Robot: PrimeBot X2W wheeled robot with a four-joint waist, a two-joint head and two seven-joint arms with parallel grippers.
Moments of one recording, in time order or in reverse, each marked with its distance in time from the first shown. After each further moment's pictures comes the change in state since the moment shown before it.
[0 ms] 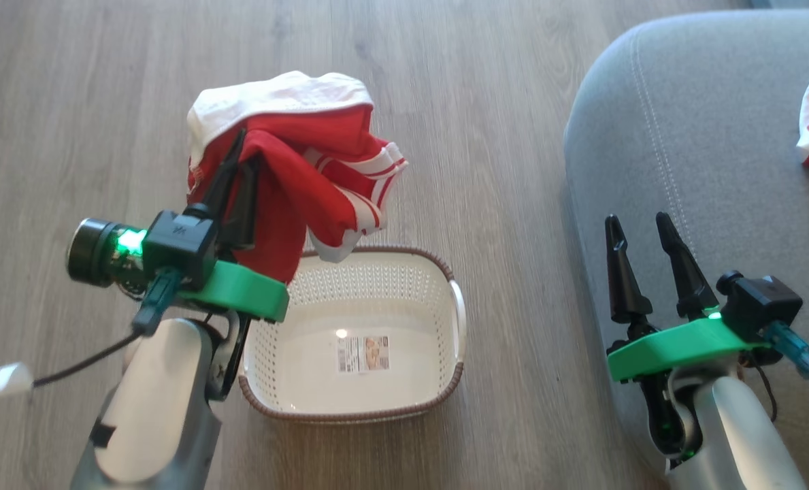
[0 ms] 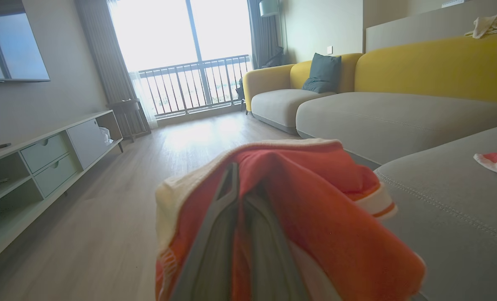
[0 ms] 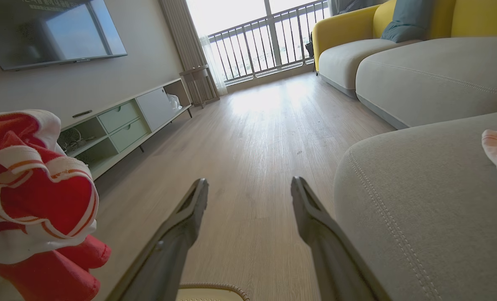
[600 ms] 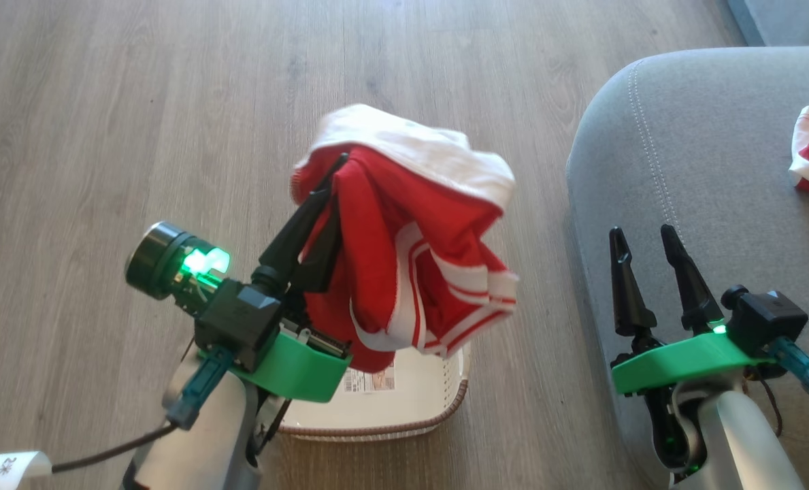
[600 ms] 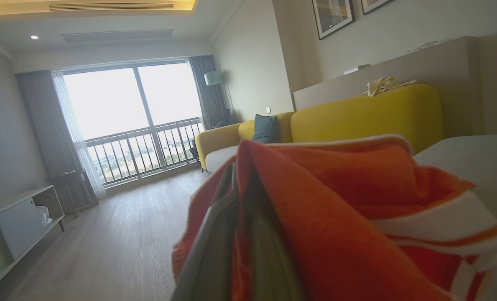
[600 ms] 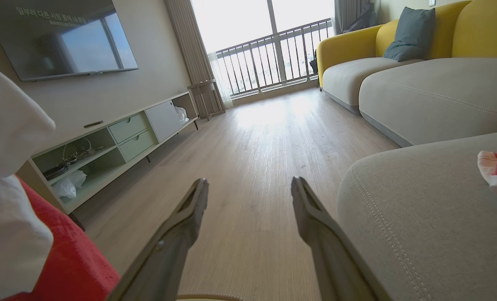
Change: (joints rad) left arm 0.117 -0.025 -0.093 -0.302 0.059 -0.122 -0.004; right arm 0.048 0.000 -0.007 -0.042 -0.009 0.000 0.000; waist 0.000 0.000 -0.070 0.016
